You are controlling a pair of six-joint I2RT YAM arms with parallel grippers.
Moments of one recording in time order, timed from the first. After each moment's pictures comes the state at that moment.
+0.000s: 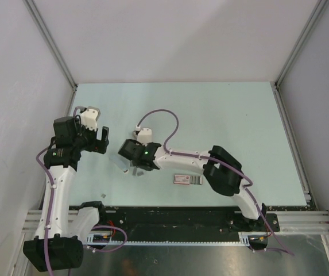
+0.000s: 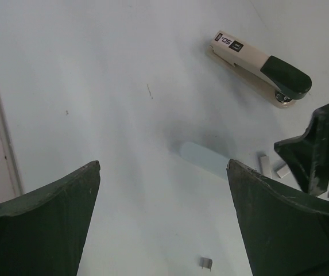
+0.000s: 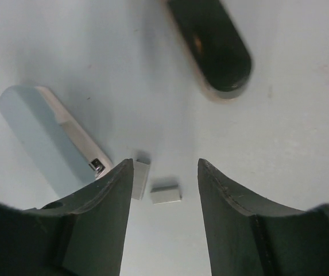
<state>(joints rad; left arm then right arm) 0.11 0.90 0.94 -0.70 0.27 0.31 1.17 2.14 1.74 -0.62 0.52 1.01</state>
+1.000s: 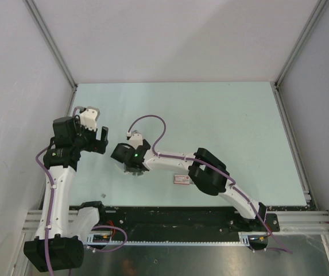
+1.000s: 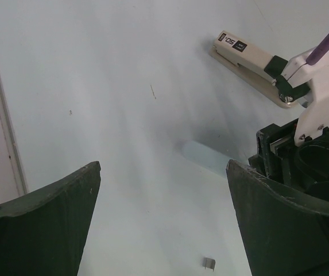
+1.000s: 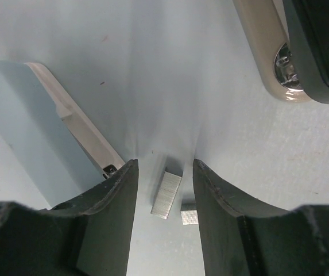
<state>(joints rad) 0.12 0.89 0.94 -0.70 0.26 0.33 1.20 2.36 1.95 -0.67 0.43 0.98</state>
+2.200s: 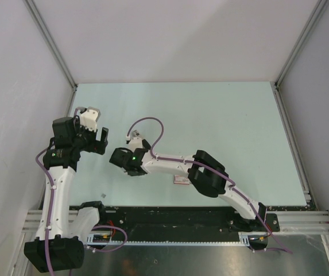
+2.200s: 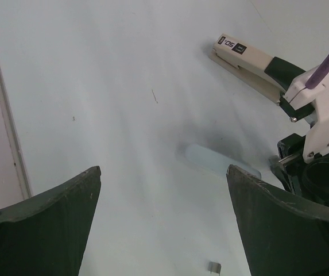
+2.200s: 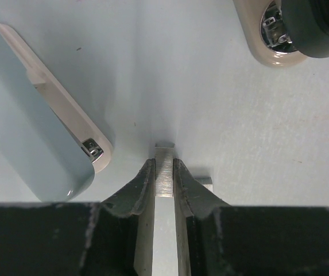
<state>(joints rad) 0.12 0.89 0.94 -0.71 0.27 0.36 1.23 2.36 1.98 -0.78 0.45 0.99</state>
